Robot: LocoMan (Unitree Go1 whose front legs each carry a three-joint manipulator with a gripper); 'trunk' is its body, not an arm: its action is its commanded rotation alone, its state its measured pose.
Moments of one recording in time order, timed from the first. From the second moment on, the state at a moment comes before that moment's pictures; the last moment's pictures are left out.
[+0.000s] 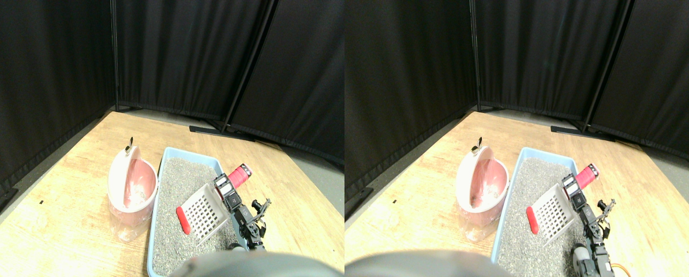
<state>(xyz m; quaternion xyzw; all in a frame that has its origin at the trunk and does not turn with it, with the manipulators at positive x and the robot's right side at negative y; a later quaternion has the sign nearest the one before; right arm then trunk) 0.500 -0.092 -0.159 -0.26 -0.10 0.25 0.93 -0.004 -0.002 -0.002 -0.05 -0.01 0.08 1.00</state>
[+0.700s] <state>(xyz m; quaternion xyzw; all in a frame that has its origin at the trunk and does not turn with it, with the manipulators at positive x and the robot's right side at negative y) 0.503 -0.119 -0.134 0.00 0.06 0.18 0.98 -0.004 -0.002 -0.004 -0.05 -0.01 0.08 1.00</state>
